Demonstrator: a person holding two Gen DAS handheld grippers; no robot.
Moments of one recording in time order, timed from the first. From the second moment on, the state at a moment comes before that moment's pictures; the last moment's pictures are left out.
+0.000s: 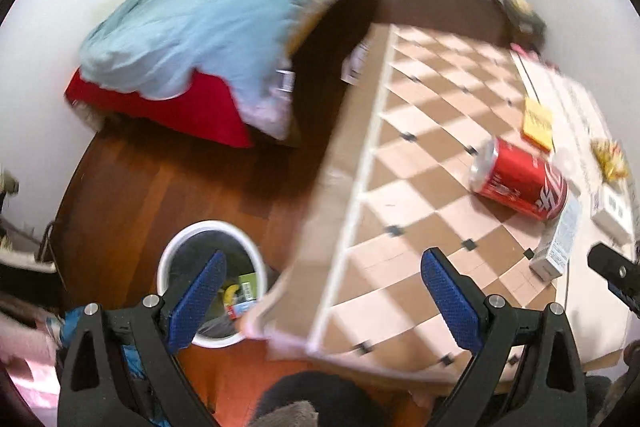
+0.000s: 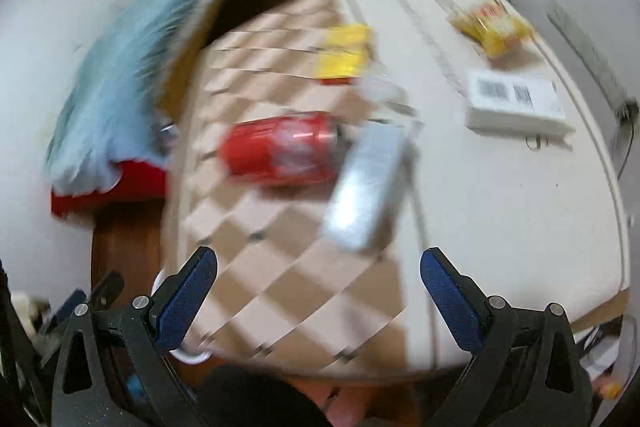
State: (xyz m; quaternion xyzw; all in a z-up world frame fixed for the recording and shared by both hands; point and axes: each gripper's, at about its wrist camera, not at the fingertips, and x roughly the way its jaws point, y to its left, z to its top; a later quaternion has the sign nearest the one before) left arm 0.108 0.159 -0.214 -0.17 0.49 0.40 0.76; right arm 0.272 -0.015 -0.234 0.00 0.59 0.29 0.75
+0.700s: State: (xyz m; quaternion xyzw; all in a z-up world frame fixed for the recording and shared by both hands) left arm 0.216 0.087 -0.251 0.18 0.53 0.19 0.81; right arm 0.322 -0.065 -0.283 -0.01 0.63 0.25 0.74
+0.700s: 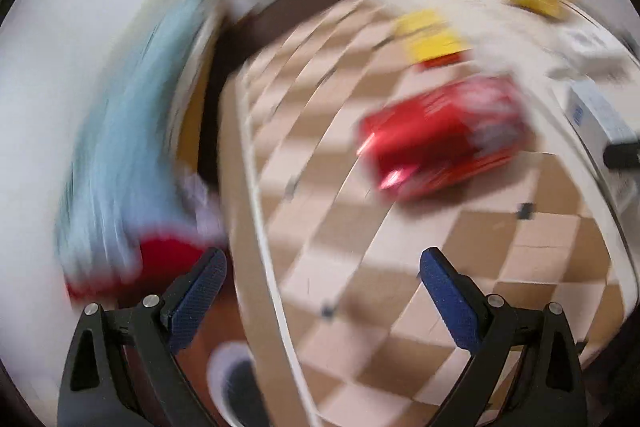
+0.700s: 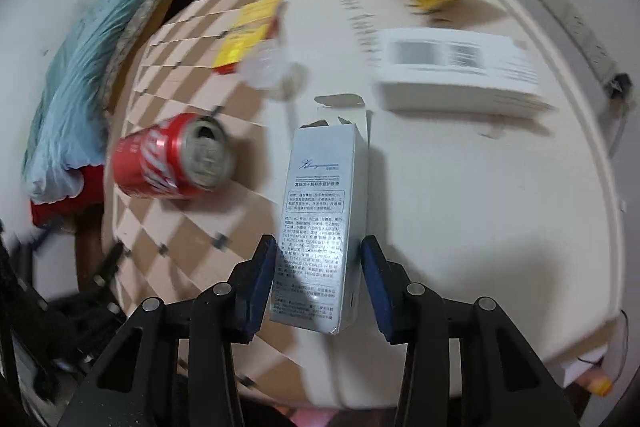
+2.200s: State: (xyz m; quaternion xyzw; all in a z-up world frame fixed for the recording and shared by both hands) left arm 0.262 0.117 -0.282 -0.09 0.68 0.07 0.72; right arm 0.330 -0.071 -0.291 -0.01 0.65 0.24 0.72
